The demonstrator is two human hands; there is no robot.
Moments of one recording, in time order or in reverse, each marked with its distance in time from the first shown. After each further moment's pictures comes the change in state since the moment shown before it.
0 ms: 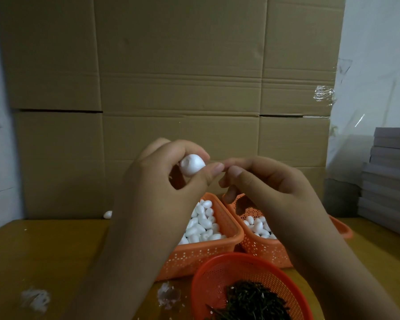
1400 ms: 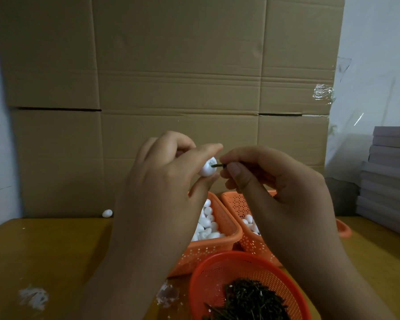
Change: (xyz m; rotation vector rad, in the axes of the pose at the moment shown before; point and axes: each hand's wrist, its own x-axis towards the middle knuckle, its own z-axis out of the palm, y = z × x) left_hand -0.004 -0.002 0.004 0.415 0.021 0.273; right_hand -0.005 0.001 0.005 -0.544 0.170 -0.479
